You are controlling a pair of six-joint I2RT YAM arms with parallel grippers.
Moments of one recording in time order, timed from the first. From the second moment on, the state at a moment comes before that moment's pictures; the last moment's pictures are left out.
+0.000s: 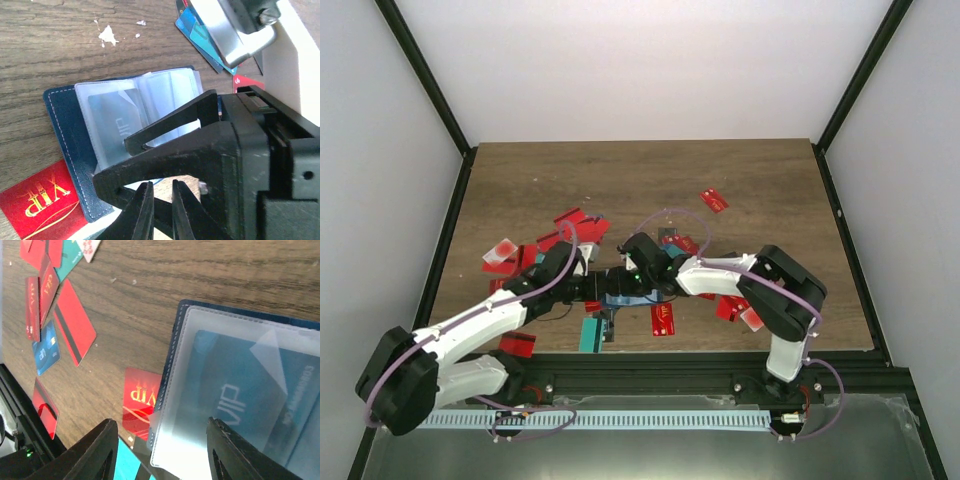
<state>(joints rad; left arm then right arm) -0.66 1.13 0.55 -0.22 0.24 -0.63 0.91 1.82 0.98 0.01 -0.32 0.82</state>
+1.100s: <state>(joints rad) -0.88 1.43 0.84 -0.25 0.21 -0.62 0.58 1.16 0.62 -0.31 -0.10 0.72</state>
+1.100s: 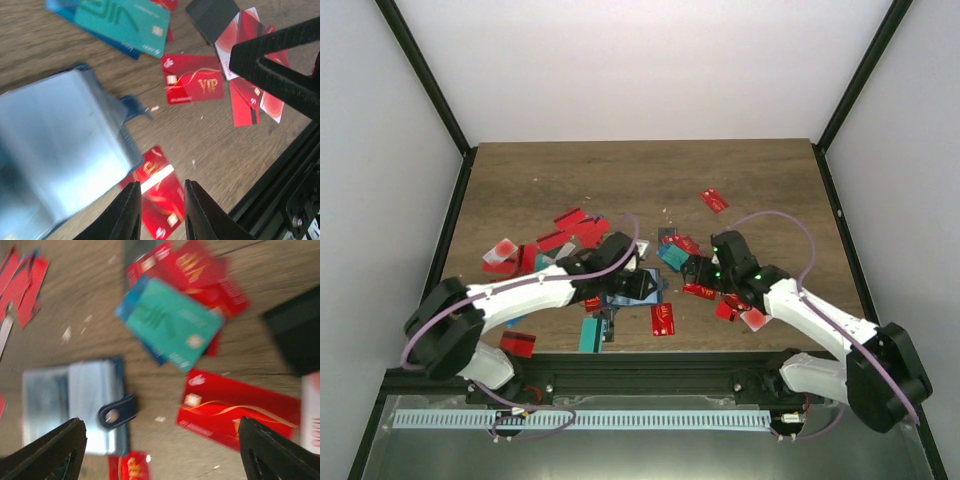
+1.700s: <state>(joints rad) -0.88 2.03 1.46 -0.35 0.18 -0.51 0.18 1.30 0.58 -0.12 -0.33 0.63</state>
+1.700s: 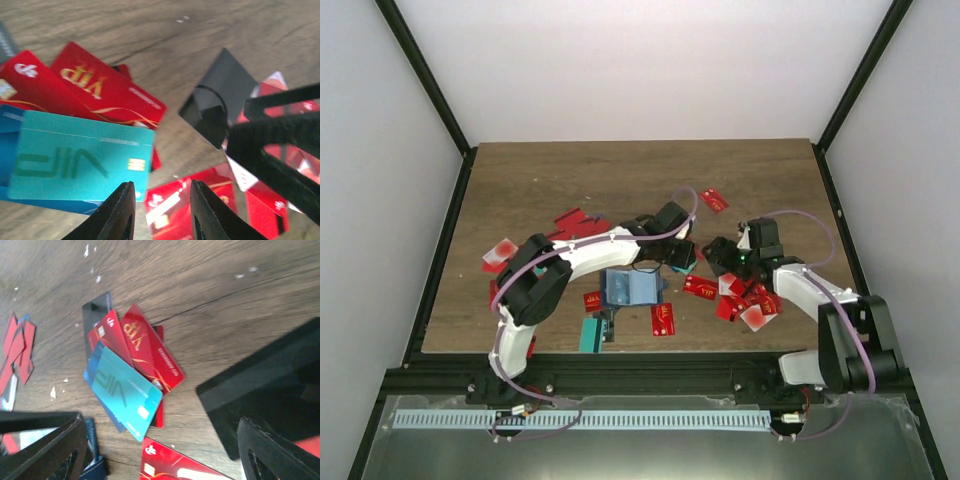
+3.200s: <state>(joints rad) -0.72 2.09 1.33 -0.15 0.30 -0.49 0.17 1.69 0.52 0.40 -0.84 0.89</state>
